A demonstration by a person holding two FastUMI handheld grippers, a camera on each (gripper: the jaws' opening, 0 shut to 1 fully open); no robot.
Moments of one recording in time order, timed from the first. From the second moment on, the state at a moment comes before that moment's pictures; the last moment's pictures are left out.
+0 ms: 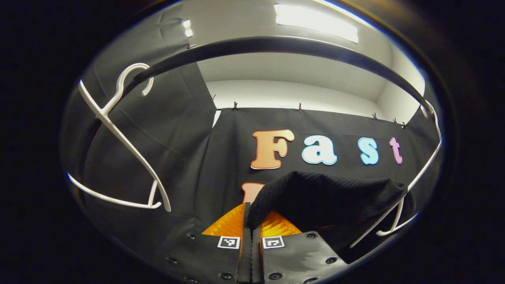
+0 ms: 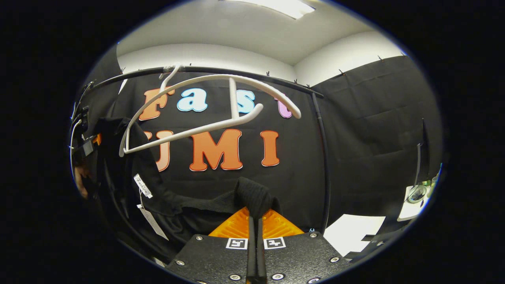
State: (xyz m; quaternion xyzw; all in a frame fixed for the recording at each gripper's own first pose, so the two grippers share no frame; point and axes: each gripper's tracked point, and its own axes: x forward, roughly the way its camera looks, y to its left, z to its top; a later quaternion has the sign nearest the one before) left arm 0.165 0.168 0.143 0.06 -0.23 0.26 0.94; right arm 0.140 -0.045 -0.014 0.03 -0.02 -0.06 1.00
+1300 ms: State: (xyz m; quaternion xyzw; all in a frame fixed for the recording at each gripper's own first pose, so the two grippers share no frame) left arm 0.101 -0.004 -0.075 0.03 0.05 -0.01 1.00; right arm 0.084 0.027 -0.070 0.03 0.03 0.03 1.00
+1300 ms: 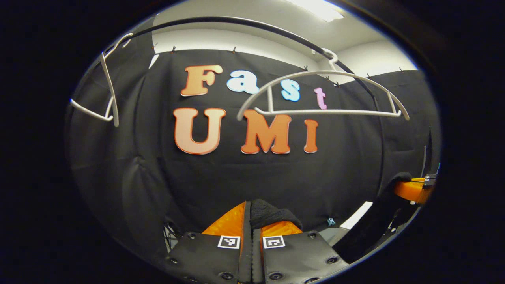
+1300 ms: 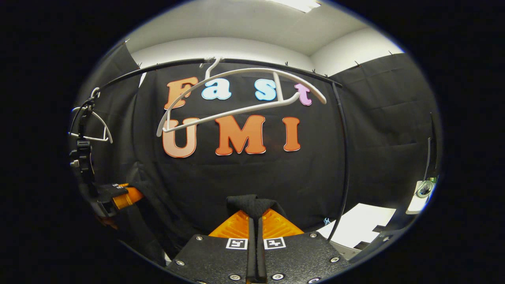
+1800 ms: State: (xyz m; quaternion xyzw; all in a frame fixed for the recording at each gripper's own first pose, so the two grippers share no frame) left arm 0.061 -0.054 -0.256 0.02 0.28 -0.09 0.95; right arm 0.076 0.084 -0.224 0.03 0.22 0.10 0.97
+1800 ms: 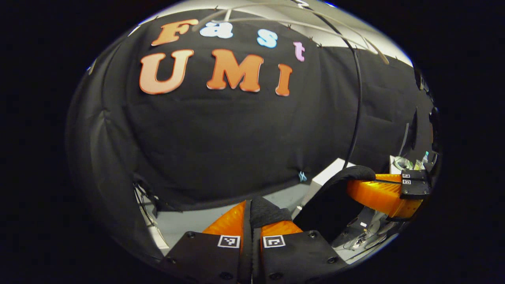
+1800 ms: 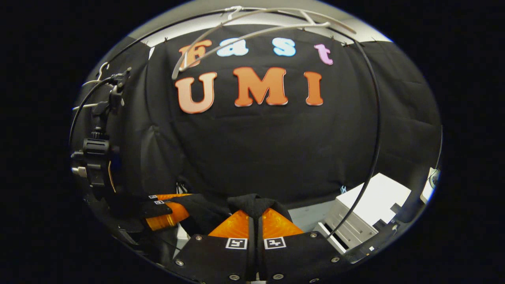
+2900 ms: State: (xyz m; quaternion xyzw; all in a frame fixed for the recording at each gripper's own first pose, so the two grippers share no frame) left arm 0.038 -0.046 -0.342 0.02 0.37 -0.05 0.93; right arm 0.060 0.082 -0.300 0.02 0.31 0.07 0.95
